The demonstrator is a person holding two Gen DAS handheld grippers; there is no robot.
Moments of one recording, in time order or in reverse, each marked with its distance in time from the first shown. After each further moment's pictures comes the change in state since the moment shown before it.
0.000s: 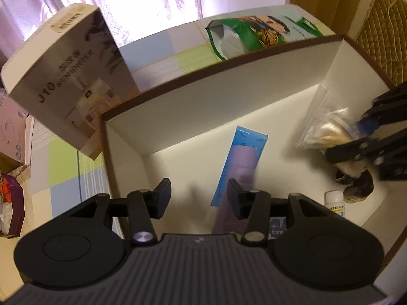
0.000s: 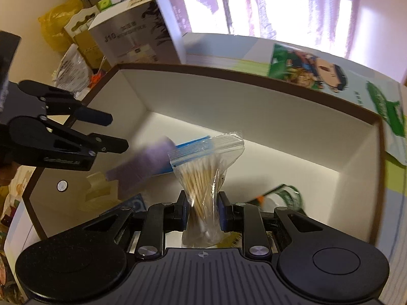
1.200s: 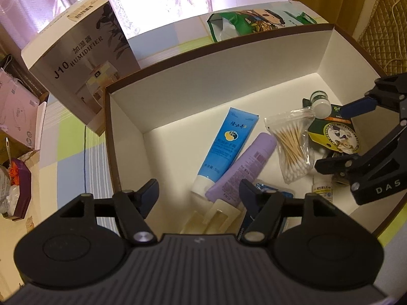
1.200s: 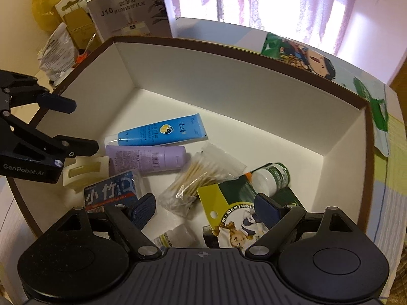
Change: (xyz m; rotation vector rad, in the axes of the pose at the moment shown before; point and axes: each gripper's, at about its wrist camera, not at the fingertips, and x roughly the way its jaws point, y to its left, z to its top) left arm -0.023 -0.028 -0.025 -0.033 0.020 0.056; right arm -0.002 0.013 -0.028 -0.042 0.036 -0.127
